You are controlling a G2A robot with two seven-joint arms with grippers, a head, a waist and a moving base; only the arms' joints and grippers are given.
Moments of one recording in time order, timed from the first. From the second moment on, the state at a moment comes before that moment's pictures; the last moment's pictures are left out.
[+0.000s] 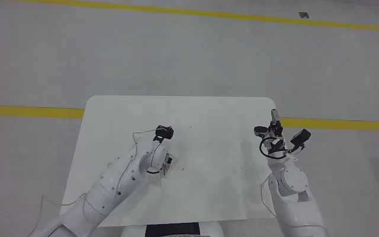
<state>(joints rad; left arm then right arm) 1.16 -1.38 -0.86 -1.51 1.15 0.34 -1.31 -1.73 -1.15 1.60 -1.80 0.42 0.00 0.00</state>
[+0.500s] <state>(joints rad) 1.14 -1.39 -0.81 -1.47 1.14 0.34 -1.32 -1.73 -1.15 1.60 -1.80 0.42 0.00 0.00</state>
